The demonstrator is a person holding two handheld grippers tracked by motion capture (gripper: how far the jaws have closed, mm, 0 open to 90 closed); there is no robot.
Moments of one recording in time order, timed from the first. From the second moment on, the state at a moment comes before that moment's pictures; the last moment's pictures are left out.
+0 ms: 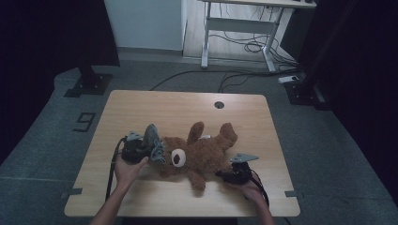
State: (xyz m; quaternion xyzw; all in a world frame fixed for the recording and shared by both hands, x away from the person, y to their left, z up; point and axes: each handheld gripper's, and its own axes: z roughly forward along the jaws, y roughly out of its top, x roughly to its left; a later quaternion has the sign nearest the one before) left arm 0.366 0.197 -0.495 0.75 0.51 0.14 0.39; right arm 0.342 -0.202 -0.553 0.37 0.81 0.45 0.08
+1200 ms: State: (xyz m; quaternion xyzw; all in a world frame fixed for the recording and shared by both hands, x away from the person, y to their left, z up) left arm 0.383 0.118 -0.461 0.78 0.44 0.11 0.43; right arm 0.349 -0.212 -0.541 0.38 0.78 0.48 0.13
